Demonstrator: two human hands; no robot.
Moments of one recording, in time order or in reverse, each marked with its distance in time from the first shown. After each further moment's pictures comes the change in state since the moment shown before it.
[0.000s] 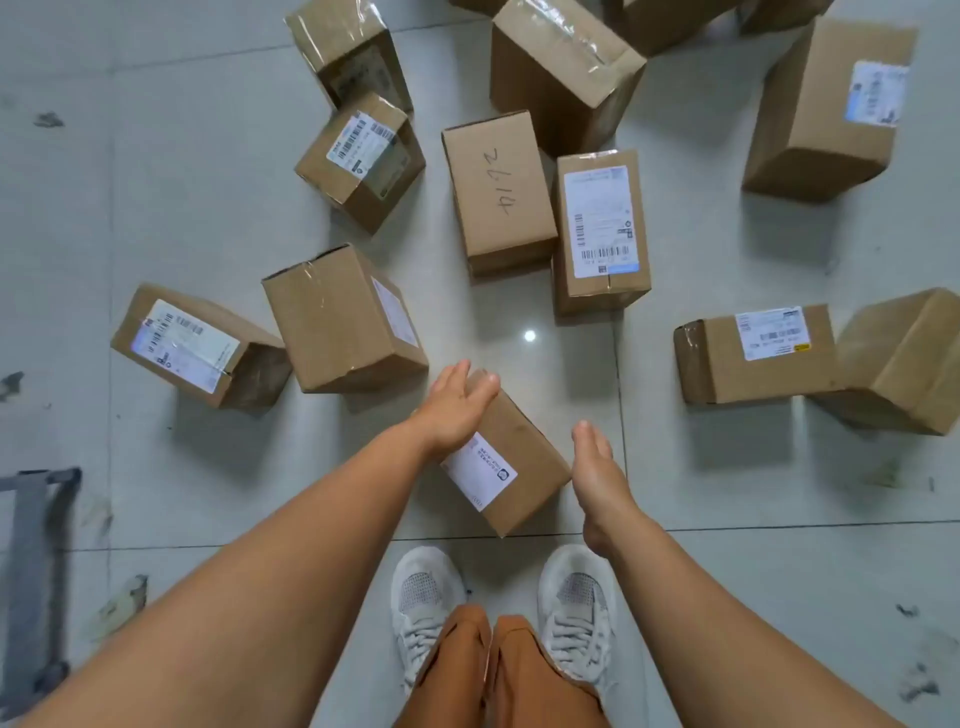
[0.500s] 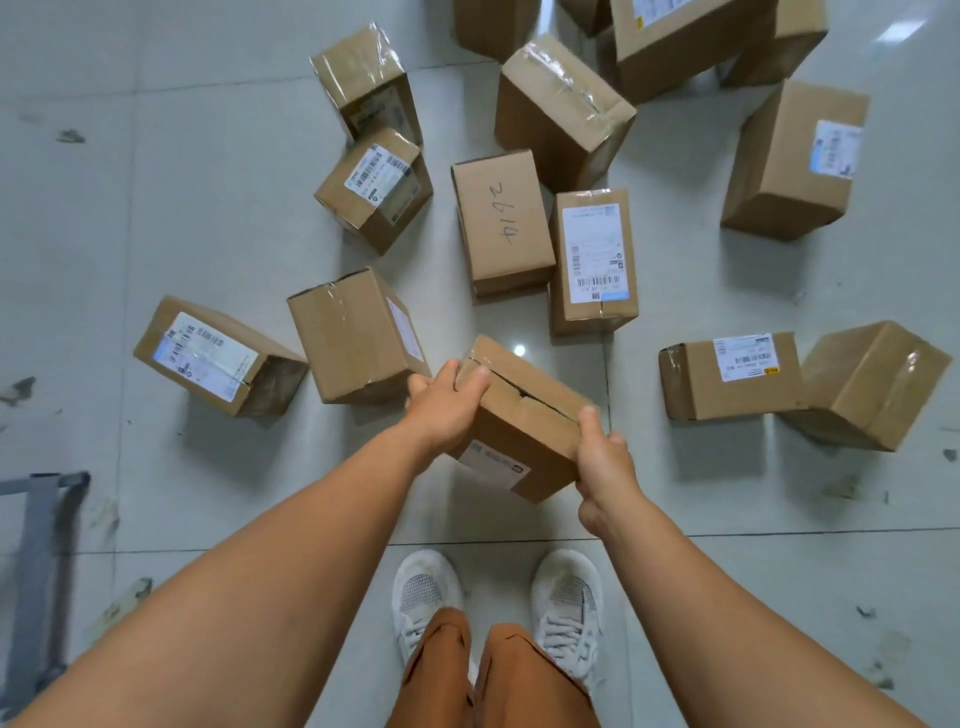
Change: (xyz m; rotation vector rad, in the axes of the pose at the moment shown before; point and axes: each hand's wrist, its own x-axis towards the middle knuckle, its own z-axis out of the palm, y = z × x) left_hand -0.046 0.037 -0.028 -0.143 0.155 -0.109; right_hand -0.018 -0.031 0.002 0.159 0.142 0.044
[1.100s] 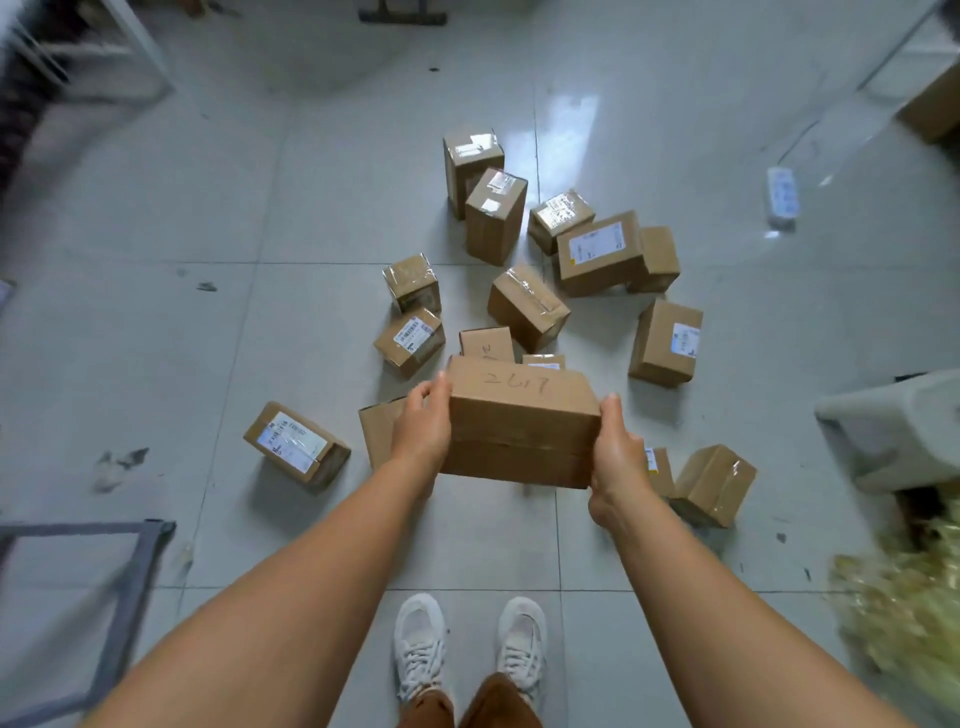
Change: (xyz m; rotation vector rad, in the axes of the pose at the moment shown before) left_hand -0.238 0.144 -0.111 -0.535 0.227 0.084; right_hand -0.264 -0.156 -0.080 0.182 0.009 -0.275
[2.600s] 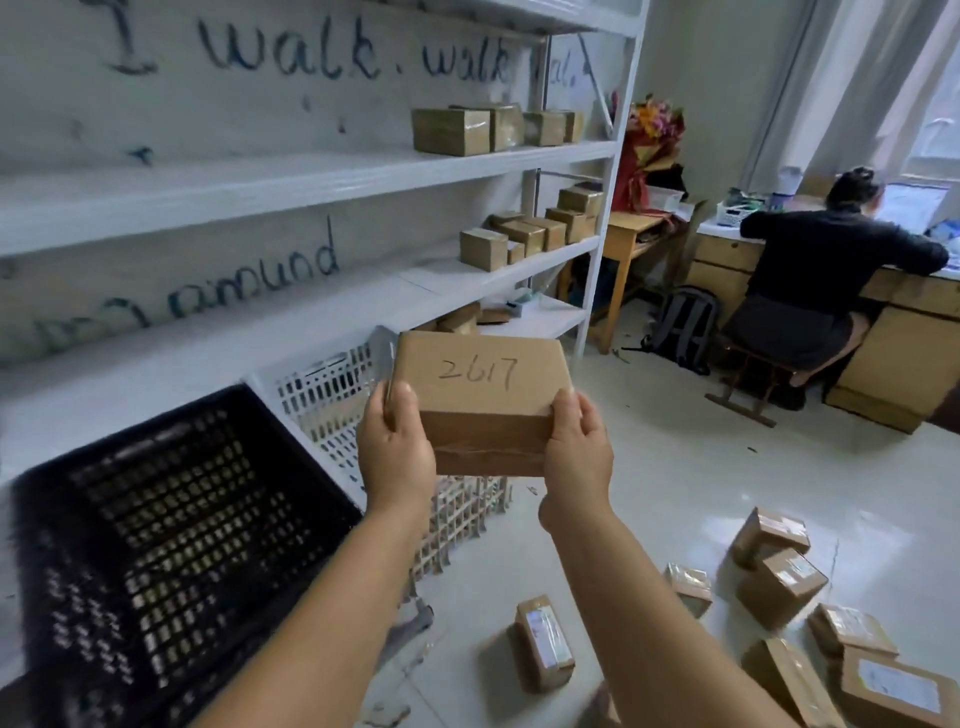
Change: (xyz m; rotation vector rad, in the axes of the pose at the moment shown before) left_hand -0.396 0.043 -0.452 -0.644 1.029 0.665; right_hand -0.600 -0.001 0.189 -0.076 -0.858 -0.642
